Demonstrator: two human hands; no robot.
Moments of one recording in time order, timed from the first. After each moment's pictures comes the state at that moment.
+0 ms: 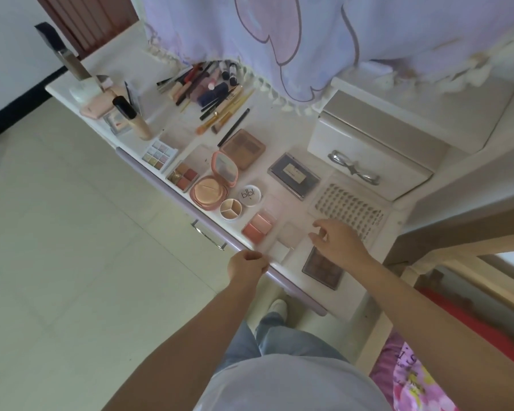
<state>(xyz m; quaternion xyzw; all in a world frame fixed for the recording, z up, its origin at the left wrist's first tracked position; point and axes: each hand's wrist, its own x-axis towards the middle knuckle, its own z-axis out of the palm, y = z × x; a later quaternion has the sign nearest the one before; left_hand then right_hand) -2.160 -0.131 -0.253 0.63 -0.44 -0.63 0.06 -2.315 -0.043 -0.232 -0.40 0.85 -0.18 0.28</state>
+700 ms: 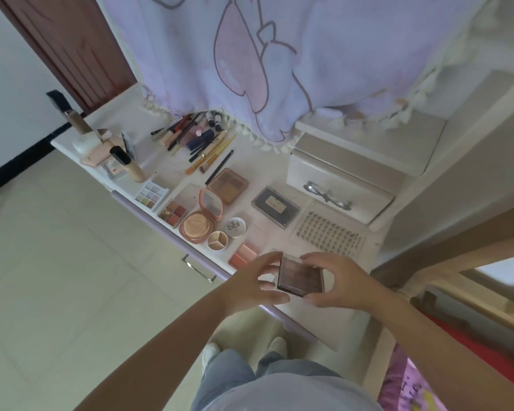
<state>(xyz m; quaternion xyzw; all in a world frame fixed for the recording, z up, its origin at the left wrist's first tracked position) -2.171 -0.138 -0.184 0.24 -0.67 -0.69 -0.10 -2.313 0.001 -0.165 -0.48 0.75 -0.29 0.35</state>
